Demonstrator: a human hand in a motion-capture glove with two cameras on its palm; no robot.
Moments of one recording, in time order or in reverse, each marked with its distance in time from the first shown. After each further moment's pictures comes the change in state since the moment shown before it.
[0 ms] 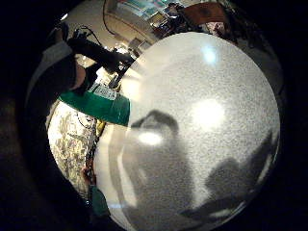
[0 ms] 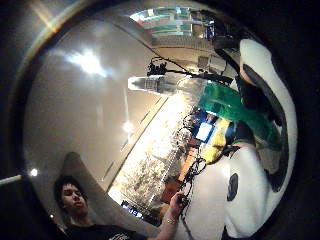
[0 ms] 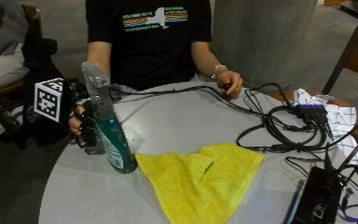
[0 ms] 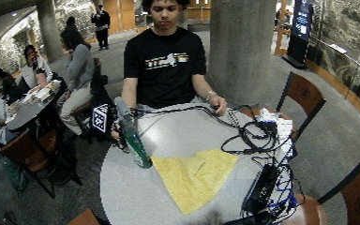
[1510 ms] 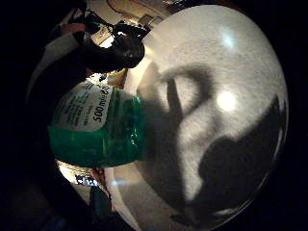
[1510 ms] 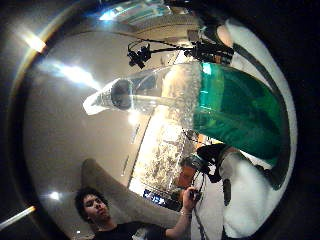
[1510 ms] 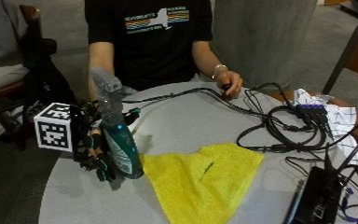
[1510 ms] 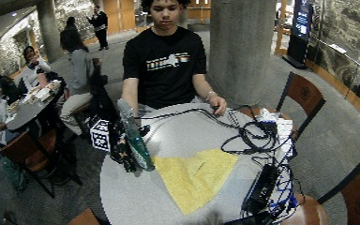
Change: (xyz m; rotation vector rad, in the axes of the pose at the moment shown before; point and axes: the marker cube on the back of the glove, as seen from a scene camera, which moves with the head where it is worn) arm 0.002 -0.052 0.079 -0.258 -0.134 0.063
